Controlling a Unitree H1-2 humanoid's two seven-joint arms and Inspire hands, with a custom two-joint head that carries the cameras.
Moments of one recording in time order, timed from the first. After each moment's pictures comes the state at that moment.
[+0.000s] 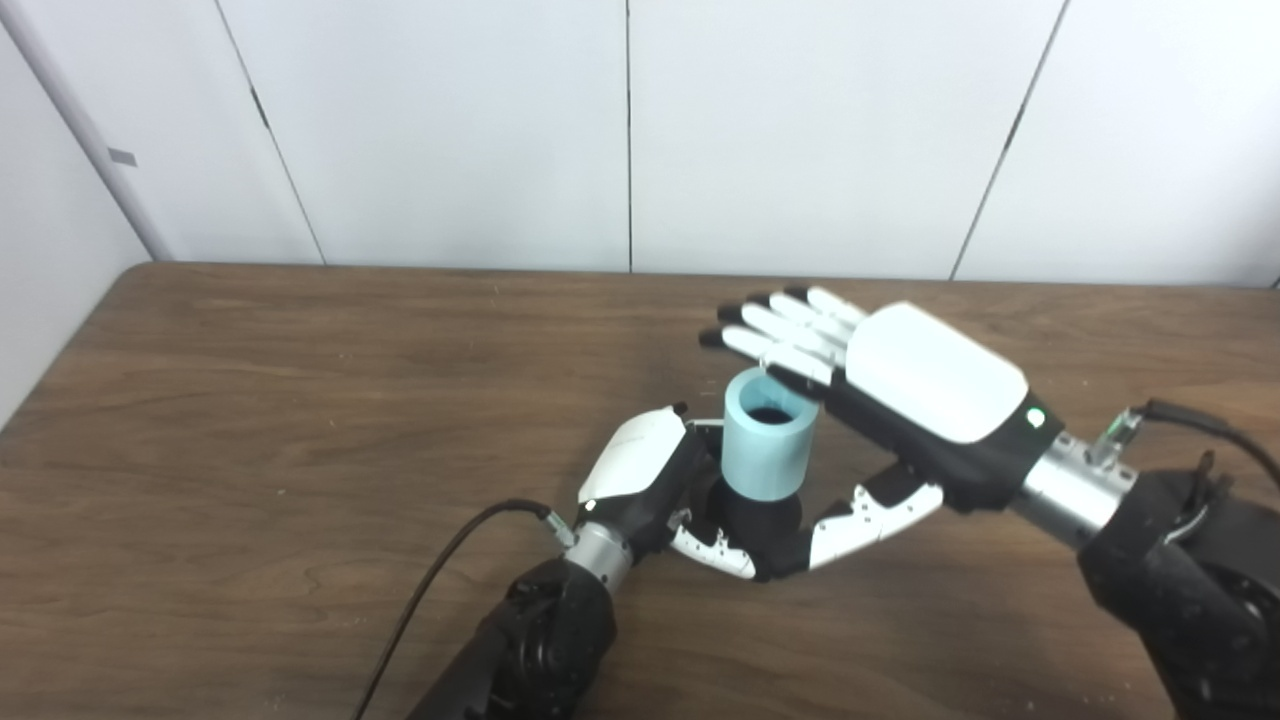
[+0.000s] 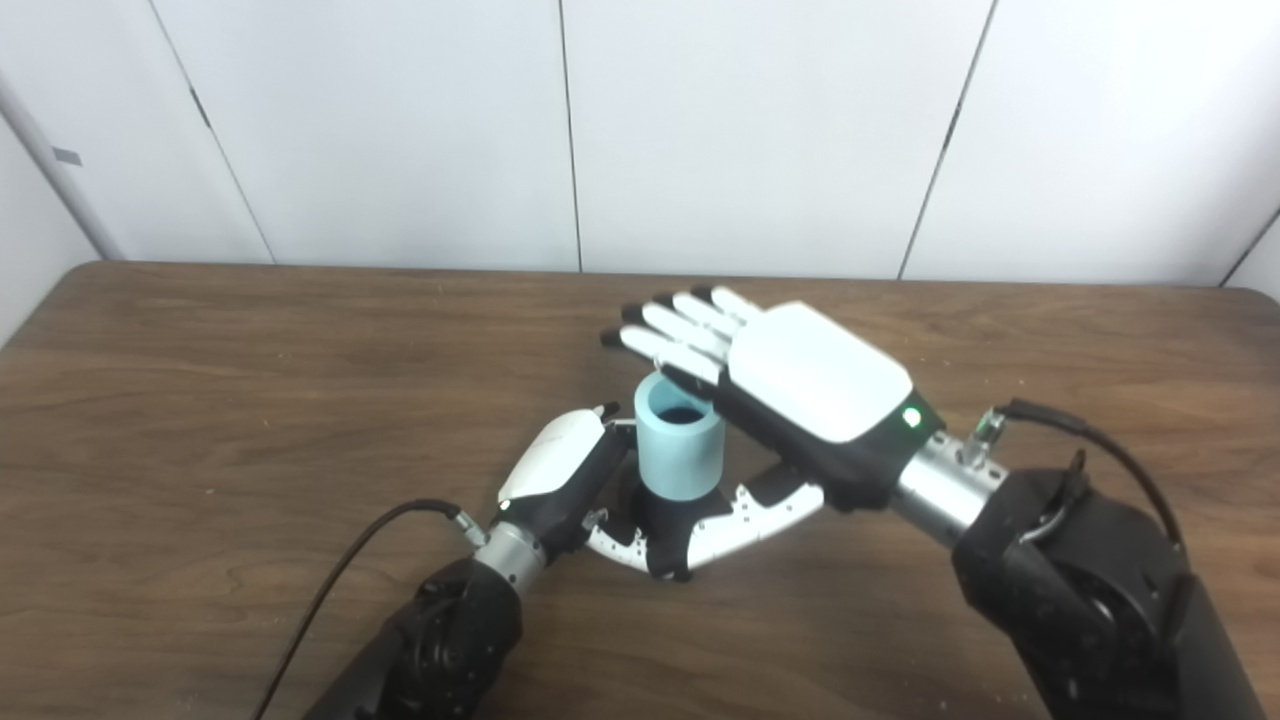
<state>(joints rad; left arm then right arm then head) -0.25 0.13 -0.54 -0.15 0.67 0.39 -0.18 -0.41 -0.45 0.22 -0.68 -0.66 0.11 0.68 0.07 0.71</state>
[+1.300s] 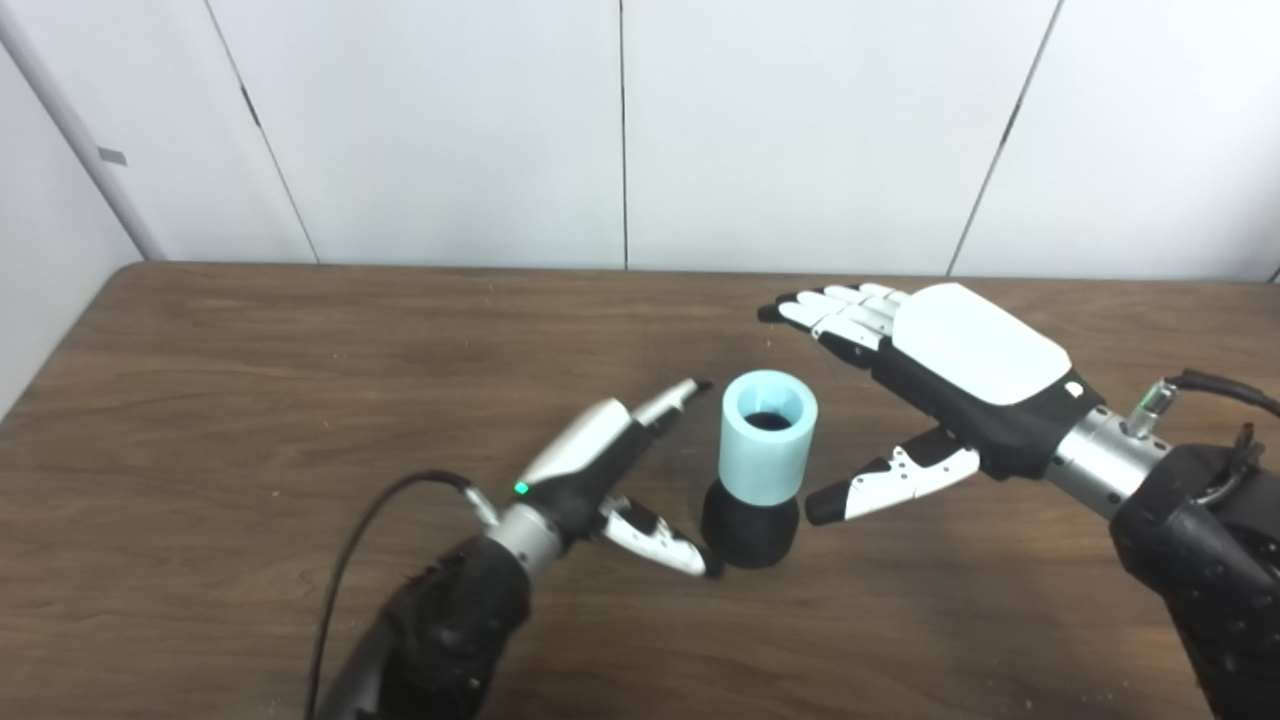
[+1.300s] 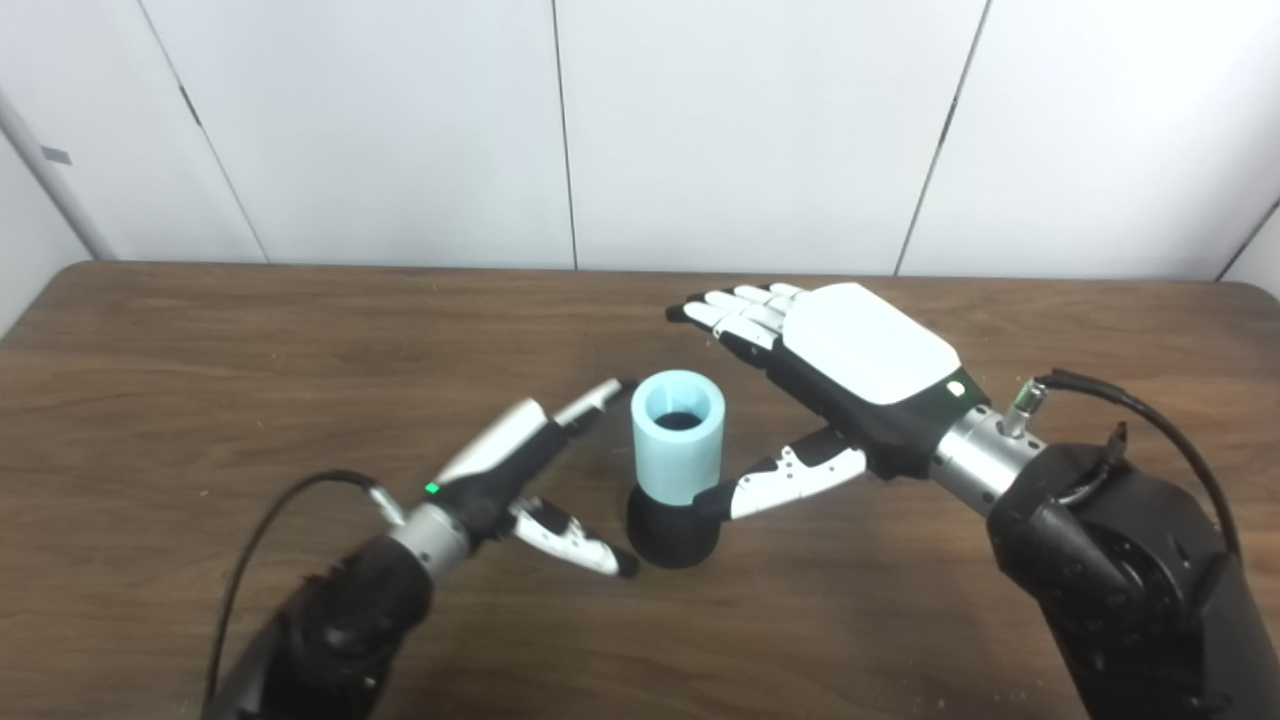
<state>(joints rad) -0.25 0.21 -0.30 -0.41 0.51 0.45 -0.46 -0.39 -0.48 0.16 -0.61 -0.65 0.14 0.71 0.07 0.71</state>
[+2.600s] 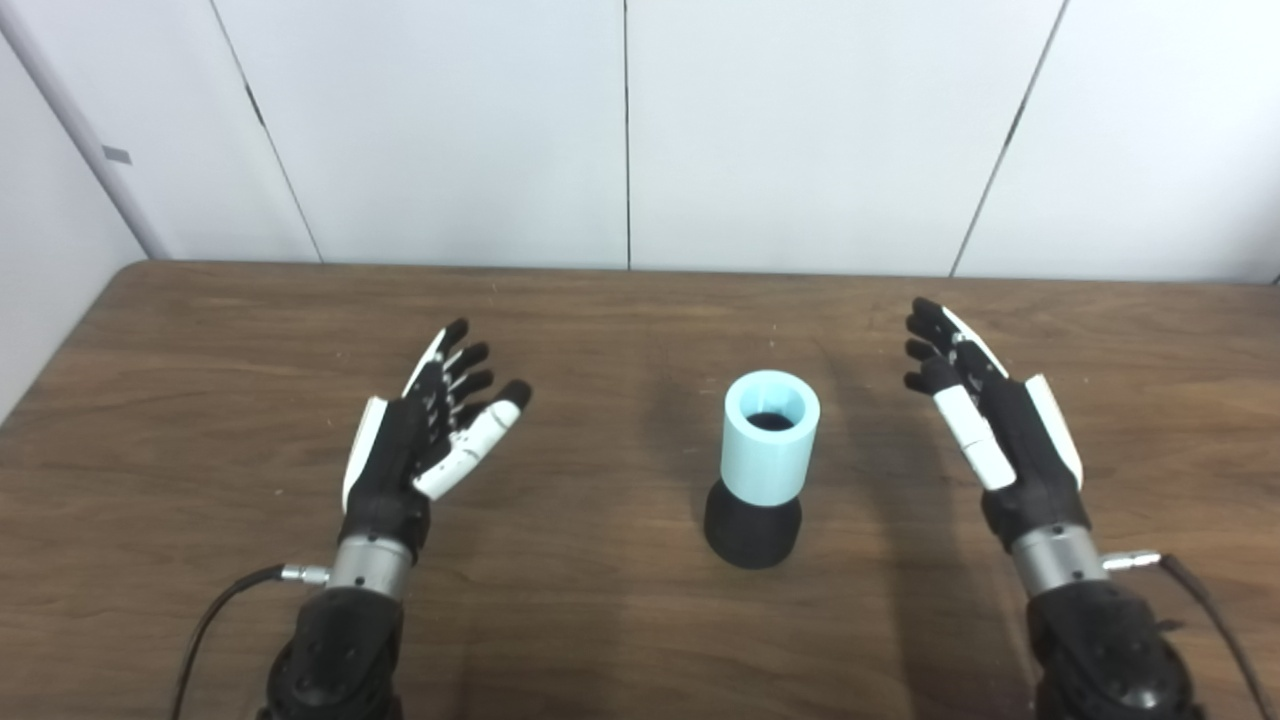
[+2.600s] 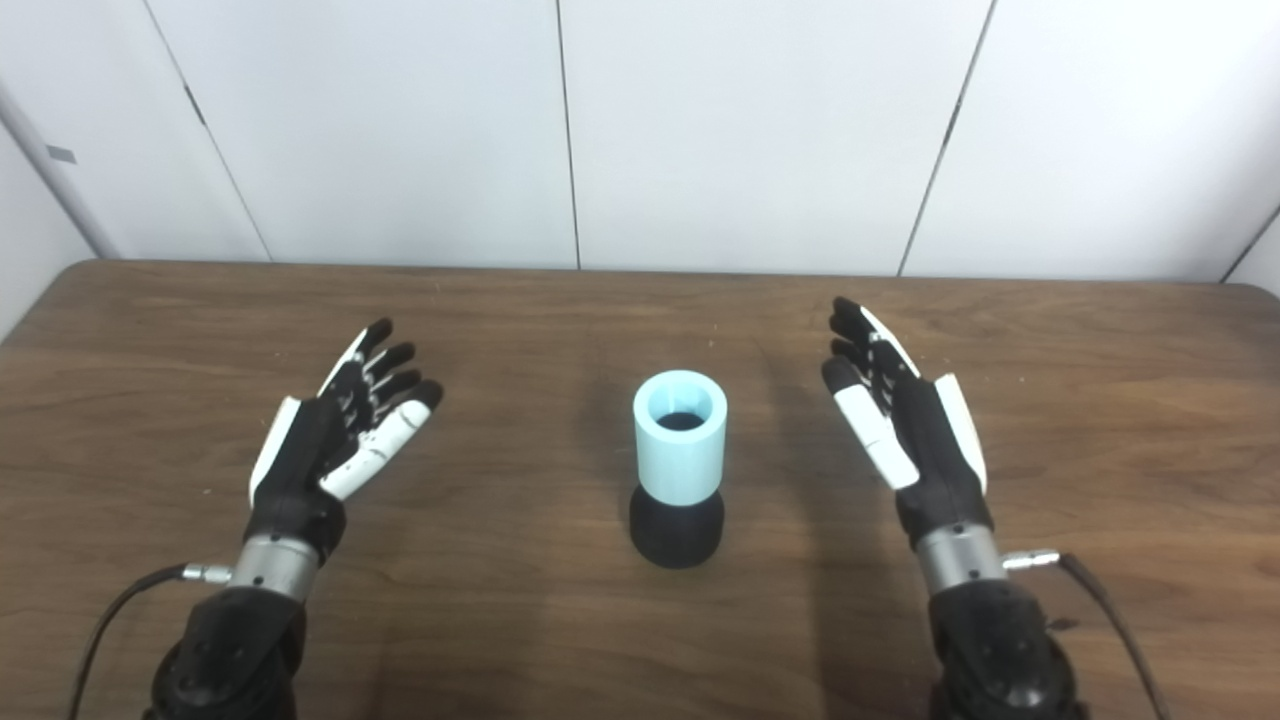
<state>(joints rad) -0.03 0.03 0.10 -0.41 0.23 0.39 -0.14 -0.09 -0.02 -0.10 -0.31 -0.20 0.24 0.14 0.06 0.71</state>
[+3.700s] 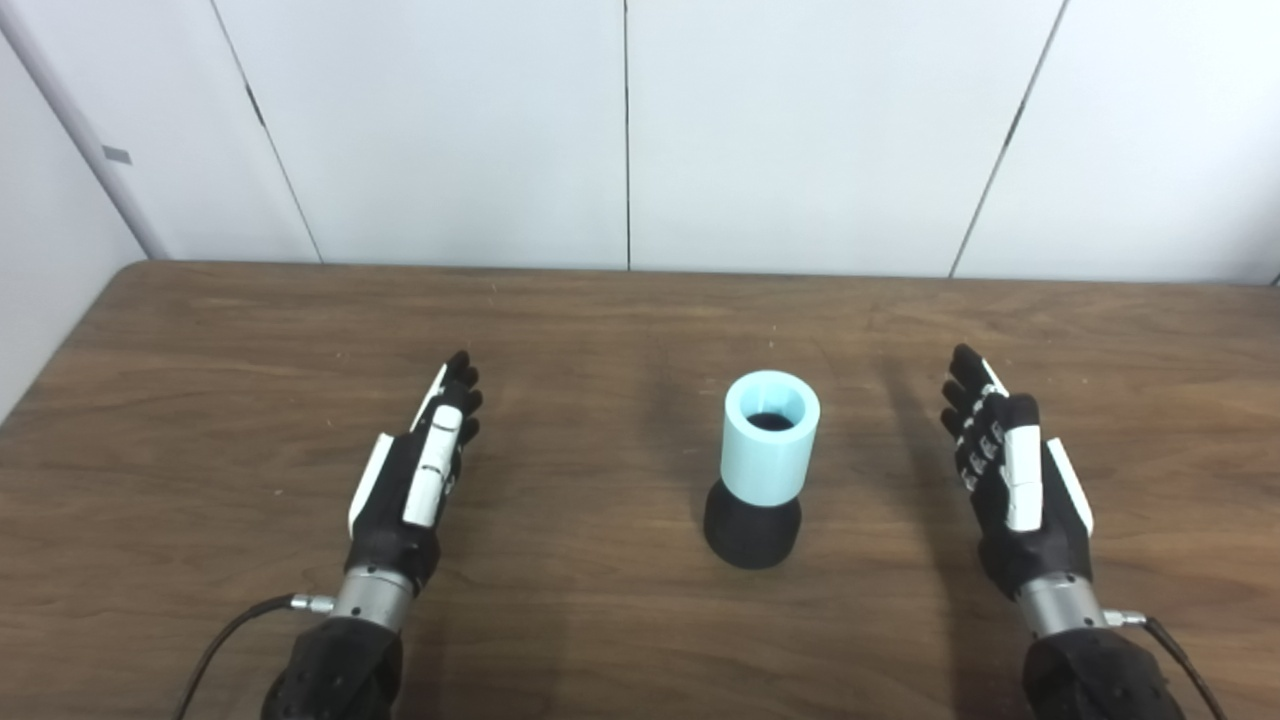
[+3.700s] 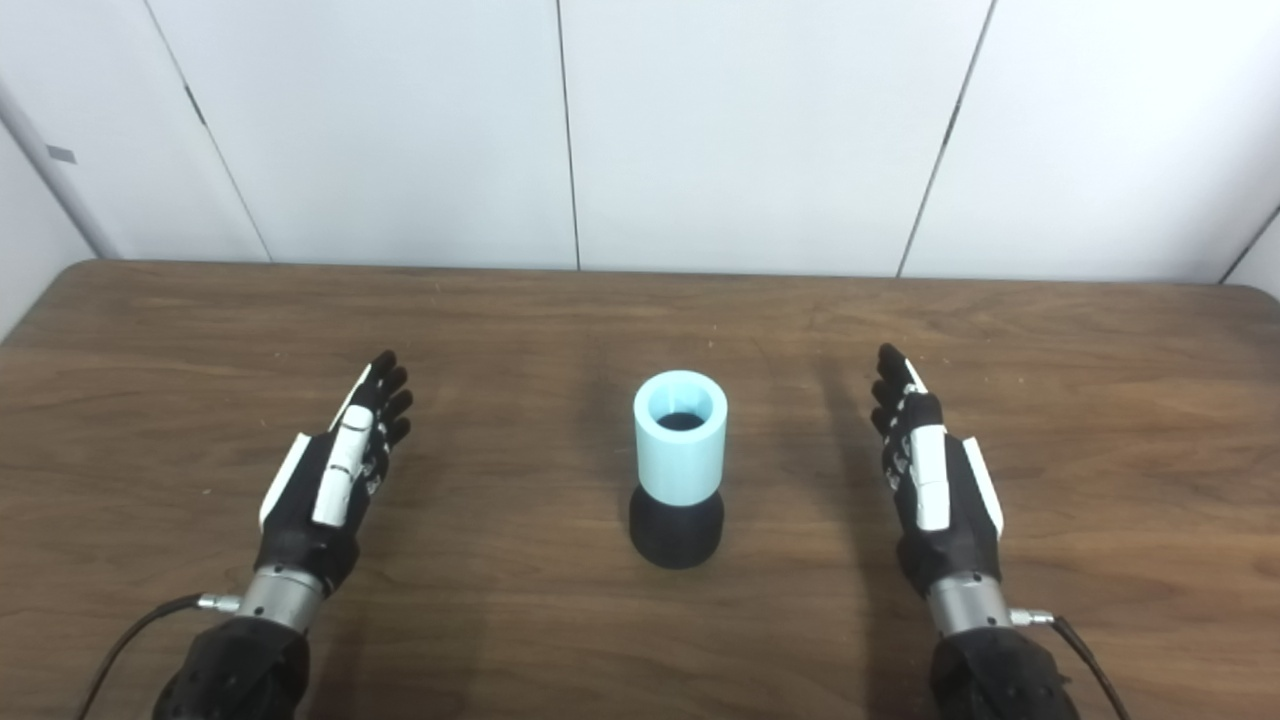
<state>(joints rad) -0.01 0.06 0.10 -0.31 0.01 0.26 -0.11 -0.05 -0.06 -0.13 -0.19 0.13 0.18 0.07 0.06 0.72</state>
